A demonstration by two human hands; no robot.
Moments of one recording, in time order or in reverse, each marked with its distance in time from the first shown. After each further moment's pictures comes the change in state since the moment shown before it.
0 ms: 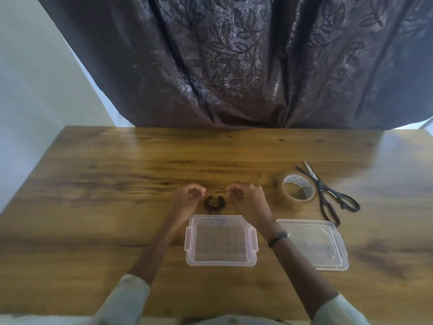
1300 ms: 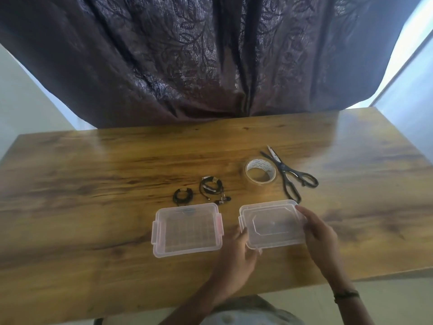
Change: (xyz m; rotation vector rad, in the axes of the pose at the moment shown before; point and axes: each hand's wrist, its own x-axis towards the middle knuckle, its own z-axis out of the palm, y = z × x) left_hand -0.137 0.050 0.149 0.088 -0.383 0.156; right_hand -0.171 0.117 -0.114 0.027 0.373 0.323
